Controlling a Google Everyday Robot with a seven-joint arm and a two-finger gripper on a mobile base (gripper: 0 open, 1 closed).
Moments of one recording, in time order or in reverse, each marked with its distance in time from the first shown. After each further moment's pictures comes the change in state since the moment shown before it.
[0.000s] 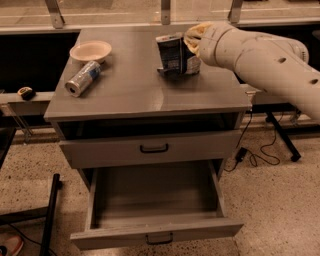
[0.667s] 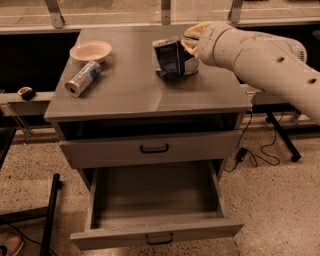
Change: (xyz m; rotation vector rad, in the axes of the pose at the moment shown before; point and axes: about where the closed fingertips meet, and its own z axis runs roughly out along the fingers) arm -0.001 0.000 0.000 0.000 -0.001 0.000
